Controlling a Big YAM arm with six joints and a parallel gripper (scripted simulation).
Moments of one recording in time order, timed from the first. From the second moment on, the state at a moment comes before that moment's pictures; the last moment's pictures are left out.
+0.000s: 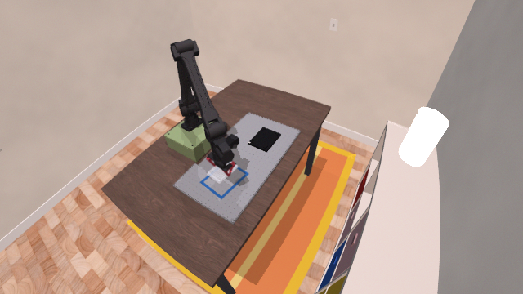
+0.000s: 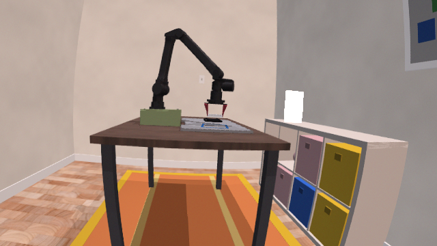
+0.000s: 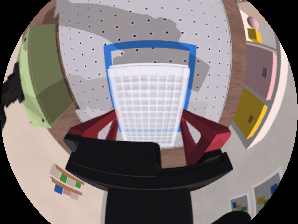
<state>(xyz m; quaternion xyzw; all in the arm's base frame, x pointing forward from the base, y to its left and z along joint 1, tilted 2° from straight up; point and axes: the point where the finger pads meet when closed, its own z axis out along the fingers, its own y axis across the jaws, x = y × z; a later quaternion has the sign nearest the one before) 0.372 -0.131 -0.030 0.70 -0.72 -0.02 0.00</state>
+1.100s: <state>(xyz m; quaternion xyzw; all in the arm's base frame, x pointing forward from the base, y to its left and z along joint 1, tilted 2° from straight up) 0.375 -0.132 -0.002 0.70 -0.72 -0.02 0.00</state>
